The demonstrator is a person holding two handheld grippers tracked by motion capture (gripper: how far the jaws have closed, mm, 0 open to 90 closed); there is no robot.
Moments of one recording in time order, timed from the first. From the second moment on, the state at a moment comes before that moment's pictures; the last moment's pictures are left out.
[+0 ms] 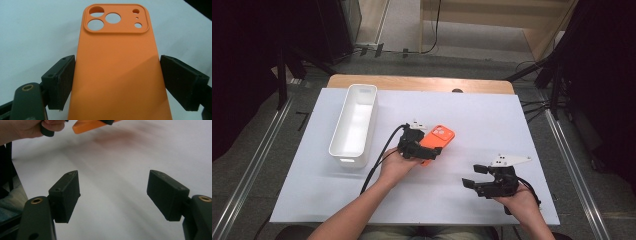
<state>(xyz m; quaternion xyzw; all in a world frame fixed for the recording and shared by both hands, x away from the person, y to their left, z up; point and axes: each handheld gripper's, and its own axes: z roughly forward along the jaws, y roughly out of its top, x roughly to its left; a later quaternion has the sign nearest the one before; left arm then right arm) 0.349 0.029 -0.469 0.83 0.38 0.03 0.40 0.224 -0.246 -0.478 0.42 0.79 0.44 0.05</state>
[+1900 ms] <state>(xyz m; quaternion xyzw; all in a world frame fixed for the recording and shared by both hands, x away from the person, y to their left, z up) 0.325 0.067 -0.459 0.74 0.44 0.03 0.50 0.252 -0.230 -0.445 0.47 0.74 0.49 0.04</state>
